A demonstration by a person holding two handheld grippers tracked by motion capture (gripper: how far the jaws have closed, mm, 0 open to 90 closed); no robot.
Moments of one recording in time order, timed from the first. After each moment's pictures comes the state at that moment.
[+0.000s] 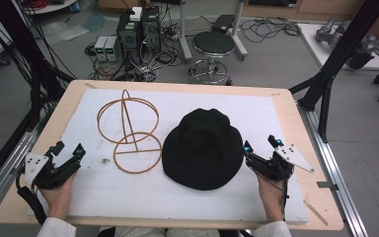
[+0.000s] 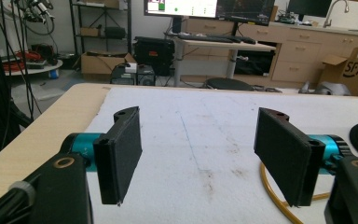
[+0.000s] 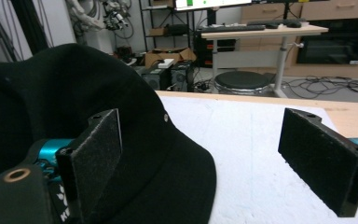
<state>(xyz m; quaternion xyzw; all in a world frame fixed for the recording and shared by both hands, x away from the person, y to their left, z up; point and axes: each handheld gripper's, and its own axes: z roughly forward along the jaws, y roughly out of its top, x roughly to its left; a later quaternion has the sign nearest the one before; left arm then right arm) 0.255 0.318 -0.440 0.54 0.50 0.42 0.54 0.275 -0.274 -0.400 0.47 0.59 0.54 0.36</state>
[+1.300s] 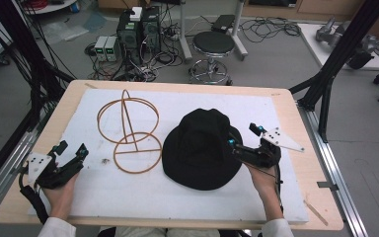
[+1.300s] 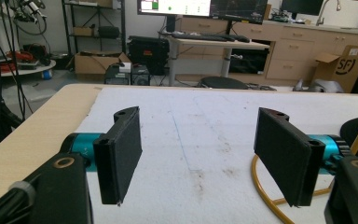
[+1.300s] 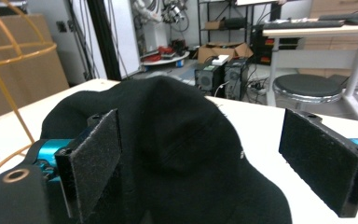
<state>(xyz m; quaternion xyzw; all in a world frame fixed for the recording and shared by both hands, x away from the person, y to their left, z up) 0.256 0.313 -0.440 0.54 0.49 0.41 0.54 0.297 -0.245 -0.370 0.41 0.65 0.58 0.28</state>
